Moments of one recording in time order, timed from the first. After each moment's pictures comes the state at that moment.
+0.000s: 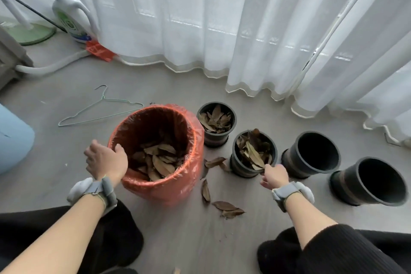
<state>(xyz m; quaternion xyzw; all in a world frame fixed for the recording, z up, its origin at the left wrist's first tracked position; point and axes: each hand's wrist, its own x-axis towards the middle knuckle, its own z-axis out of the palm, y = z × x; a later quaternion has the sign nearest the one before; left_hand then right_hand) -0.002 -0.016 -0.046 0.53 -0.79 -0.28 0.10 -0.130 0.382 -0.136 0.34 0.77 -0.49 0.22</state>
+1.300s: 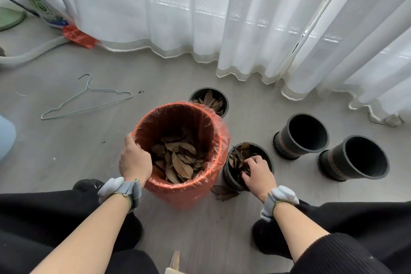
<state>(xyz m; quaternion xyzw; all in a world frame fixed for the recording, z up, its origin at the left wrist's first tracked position) -0.003 0.050 -0.081 0.40 -0.87 -0.29 0.08 -0.050 0.380 -0.122 -0.06 0.97 -0.15 0.17</state>
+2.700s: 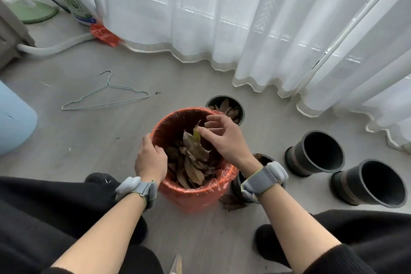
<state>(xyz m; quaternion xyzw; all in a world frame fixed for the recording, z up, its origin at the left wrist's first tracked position) 0.000 0.052 -0.077 0.40 -0.86 -0.31 0.08 -0.089 0.230 0.002 -0.11 0.80 -0.57 0.17</state>
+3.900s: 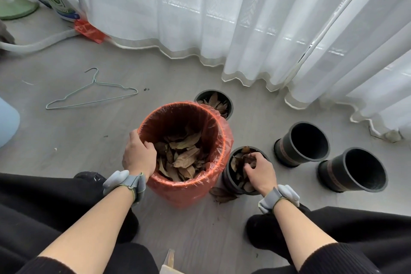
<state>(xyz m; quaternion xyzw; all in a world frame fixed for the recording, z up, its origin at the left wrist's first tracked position) 0.000 0.053 -0.076 0.40 -0.86 -0.29 0.08 -0.069 0.367 -0.109 0.06 0.95 -0.29 0.13</state>
